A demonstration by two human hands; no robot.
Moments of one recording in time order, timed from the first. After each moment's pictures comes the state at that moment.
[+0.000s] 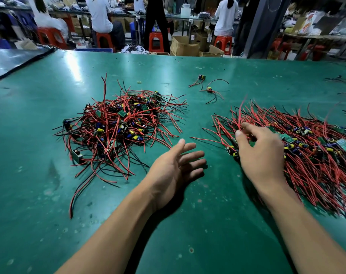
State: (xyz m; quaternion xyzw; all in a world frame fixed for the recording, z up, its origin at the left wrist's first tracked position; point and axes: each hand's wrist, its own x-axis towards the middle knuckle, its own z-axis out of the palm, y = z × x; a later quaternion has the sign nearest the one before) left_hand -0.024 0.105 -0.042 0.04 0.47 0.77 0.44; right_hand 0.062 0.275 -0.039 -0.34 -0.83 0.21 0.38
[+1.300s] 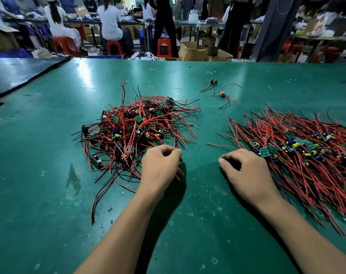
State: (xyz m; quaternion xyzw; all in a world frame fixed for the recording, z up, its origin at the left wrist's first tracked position) left_hand -0.068 0.074 -0.047 0.11 0.78 0.61 0.13; right_hand 0.046 0.243 -0.070 -0.22 -0.90 0.27 0.27
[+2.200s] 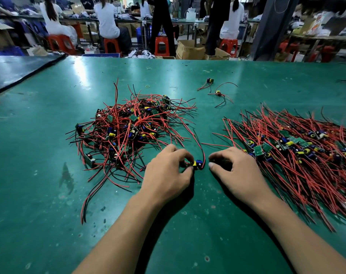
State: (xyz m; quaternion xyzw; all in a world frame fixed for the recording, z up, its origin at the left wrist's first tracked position) left_hand -0.055 0.077 -0.059 0.37 0.86 0.35 -0.01; right_hand 0.045 0.240 -0.066 -0.19 -0.91 0.29 0.23
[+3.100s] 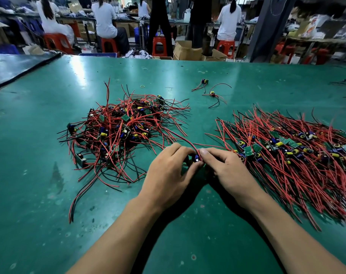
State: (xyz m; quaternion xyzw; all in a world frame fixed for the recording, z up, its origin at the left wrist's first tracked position) left_hand -0.039 0.092 -0.063 0.46 0.78 0.41 -0.14; right_hand 0.042 0.233 -0.057 -0.14 -0.75 0.62 0.17
